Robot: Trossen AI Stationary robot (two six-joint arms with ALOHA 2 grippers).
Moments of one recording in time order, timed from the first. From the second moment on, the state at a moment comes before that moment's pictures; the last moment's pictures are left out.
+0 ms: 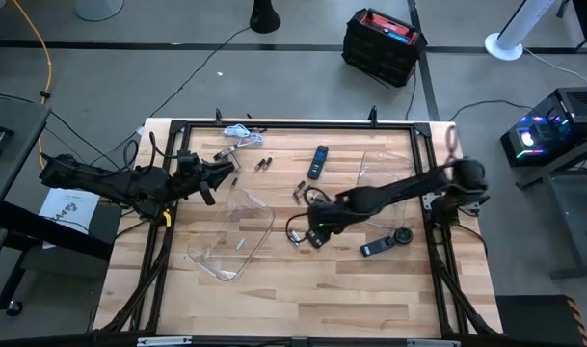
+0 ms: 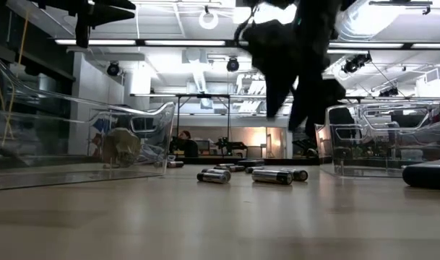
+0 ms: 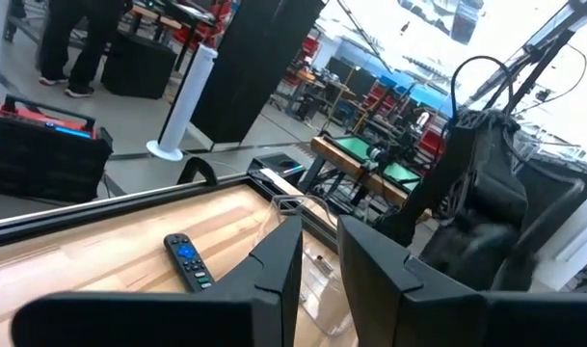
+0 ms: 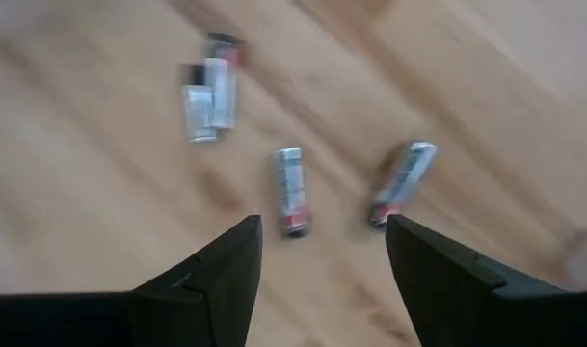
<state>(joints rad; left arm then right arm) -0.22 0.62 0.49 0.13 -0.70 -0.49 0.15 1.79 1.27 -0.74 0.02 1.02</state>
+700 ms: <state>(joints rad) -0.22 0.61 0.49 0.13 -0.70 -0.50 0.11 2.03 1.39 -0.86 0.07 1.05</state>
